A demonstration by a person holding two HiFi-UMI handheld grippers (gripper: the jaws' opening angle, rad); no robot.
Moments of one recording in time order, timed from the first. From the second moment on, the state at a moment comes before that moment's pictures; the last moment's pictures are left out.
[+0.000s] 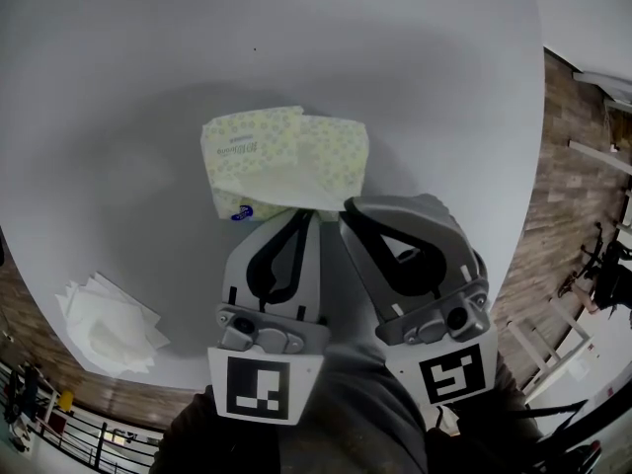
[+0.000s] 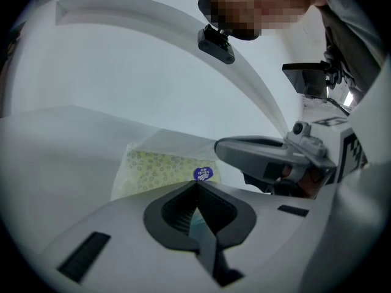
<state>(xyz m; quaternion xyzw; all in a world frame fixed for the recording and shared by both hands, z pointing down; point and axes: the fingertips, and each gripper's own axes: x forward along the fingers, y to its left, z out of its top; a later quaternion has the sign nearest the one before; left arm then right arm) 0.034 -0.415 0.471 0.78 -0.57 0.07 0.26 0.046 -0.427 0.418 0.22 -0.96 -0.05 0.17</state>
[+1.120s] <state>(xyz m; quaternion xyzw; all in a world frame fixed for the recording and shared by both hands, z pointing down) -0.022 -0.222 0.304 0.72 -0.66 0.03 0.20 -0.047 -0.271 0.223 0.08 -0.99 -0.09 0.04</state>
